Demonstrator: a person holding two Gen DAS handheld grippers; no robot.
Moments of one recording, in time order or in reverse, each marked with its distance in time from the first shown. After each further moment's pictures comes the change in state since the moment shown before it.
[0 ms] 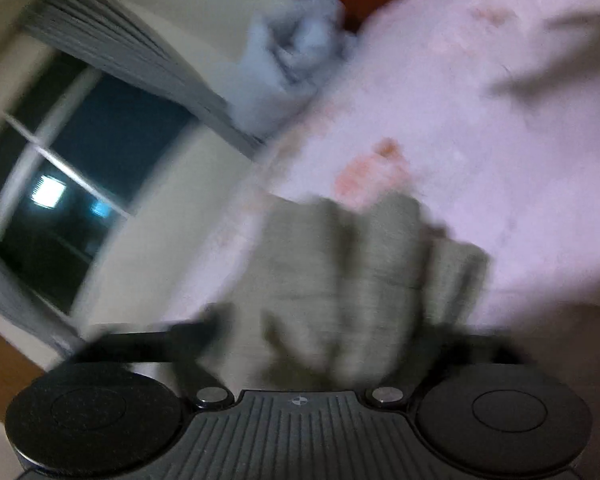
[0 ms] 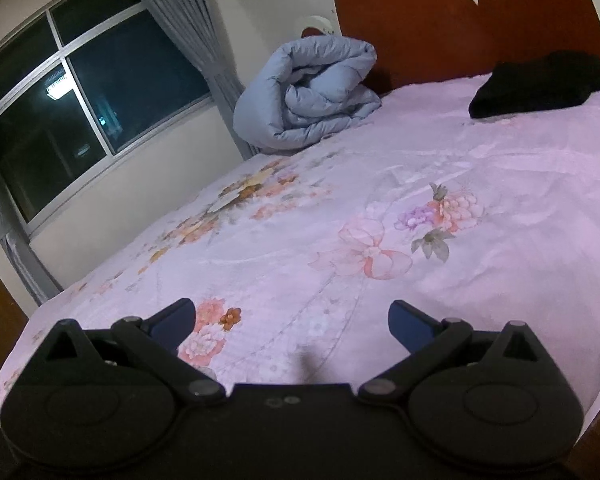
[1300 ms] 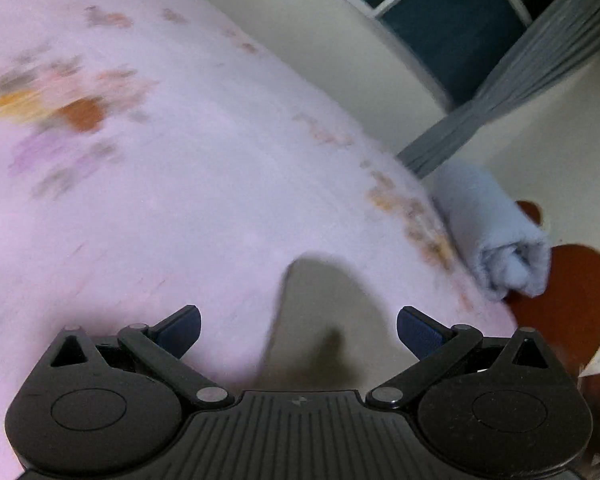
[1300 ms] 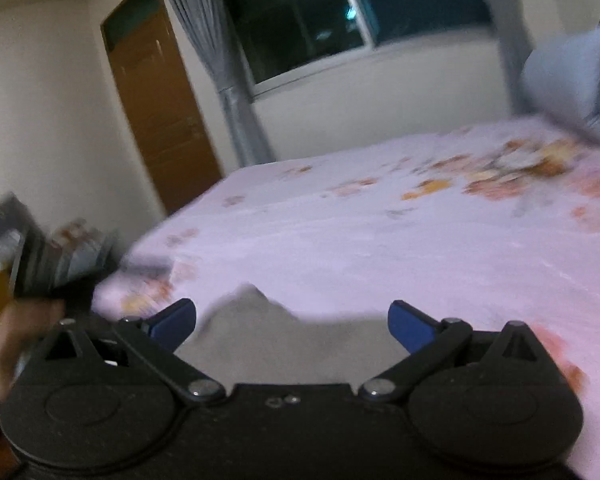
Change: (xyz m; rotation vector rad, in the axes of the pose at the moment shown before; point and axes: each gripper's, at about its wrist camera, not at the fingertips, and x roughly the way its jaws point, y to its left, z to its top) left arm 0.116 0.193 -0.284 -1.655 0.312 -0.324; right arm 0.129 0.234 0.020 -0.379 0.393 0.690
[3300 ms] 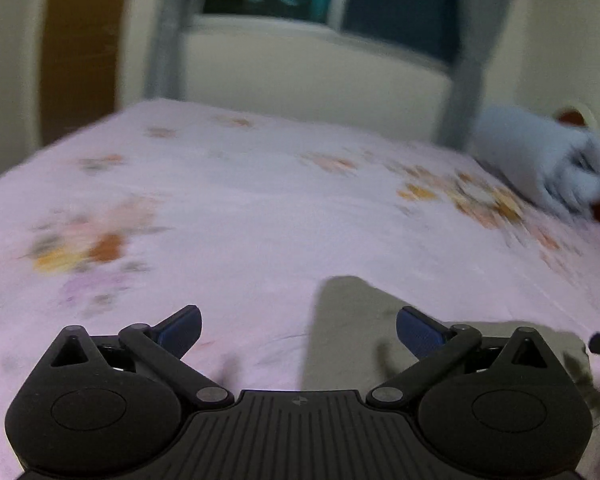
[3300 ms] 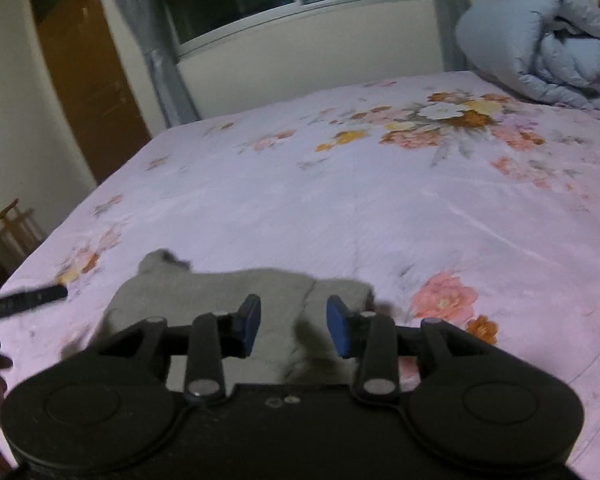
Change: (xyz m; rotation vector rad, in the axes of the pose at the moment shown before) left arm 0.021 -0.091 -0.005 0.473 -0.124 0.277; right arm -0.027 -0.022 -0.036 -0.027 0.090 -0.317
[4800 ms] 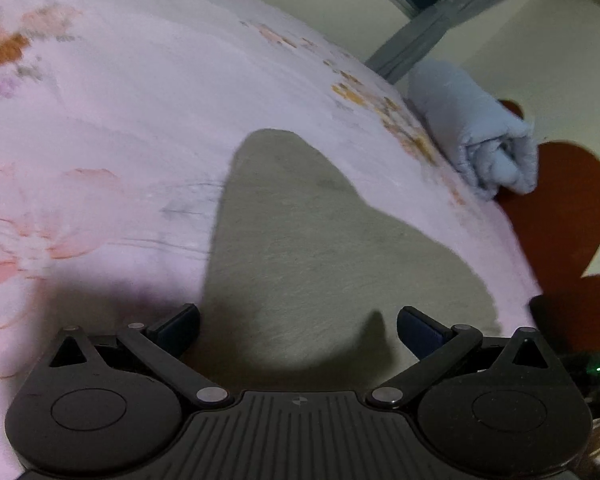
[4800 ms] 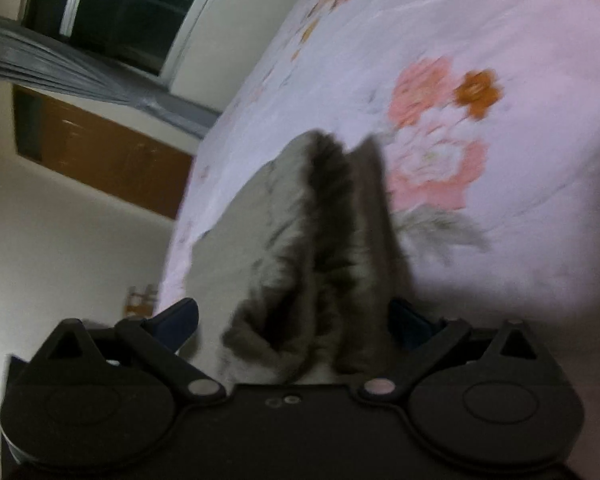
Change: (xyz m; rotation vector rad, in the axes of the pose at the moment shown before) left arm 0.060 0.037 -0.063 -0.306 0.317 -0.440; right arm 0.014 -0.098 -0.078 0.641 0.202 0.452
